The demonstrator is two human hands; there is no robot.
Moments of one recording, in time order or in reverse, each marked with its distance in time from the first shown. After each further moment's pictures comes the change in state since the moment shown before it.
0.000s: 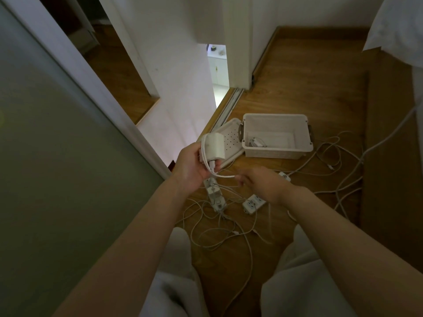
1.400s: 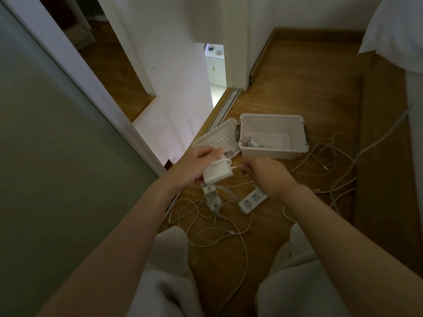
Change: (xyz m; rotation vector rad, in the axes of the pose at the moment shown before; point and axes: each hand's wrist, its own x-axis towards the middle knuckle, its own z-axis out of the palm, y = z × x) left_hand 0.001 0.002 -0.015 1.082 -0.184 0.251; right_hand -0.004 -0.006 -0.016 -0.158 0.190 0.086
